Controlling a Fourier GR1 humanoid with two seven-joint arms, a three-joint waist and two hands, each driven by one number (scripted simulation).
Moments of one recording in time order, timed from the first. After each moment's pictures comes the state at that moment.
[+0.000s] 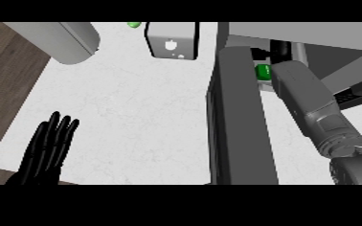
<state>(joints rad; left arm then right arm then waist) 0.37 0.04 -0.10 -2.14 0.05 -0.19 -0.16 -1.12 -0.24 -0.27 -0.07 0.18 -0.42 -0.66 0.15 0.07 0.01</state>
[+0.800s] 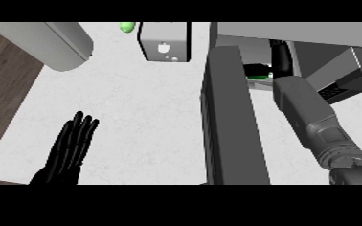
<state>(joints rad) 0.36 0.00 -0.20 -2.11 -0.02 -0.15 -0.16 -1.02 -0.24 -0.31 -0.09 0.14 -0.27 -0.77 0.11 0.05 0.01</state>
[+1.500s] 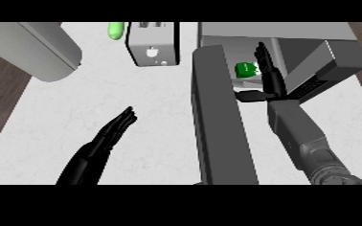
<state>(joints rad) 0.22 0.03 -0.24 -1.93 -0.03 -0.22 -0.13 -0.86 -0.17 -0.33 -0.11 0.11 -0.04 -0.92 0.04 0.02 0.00</state>
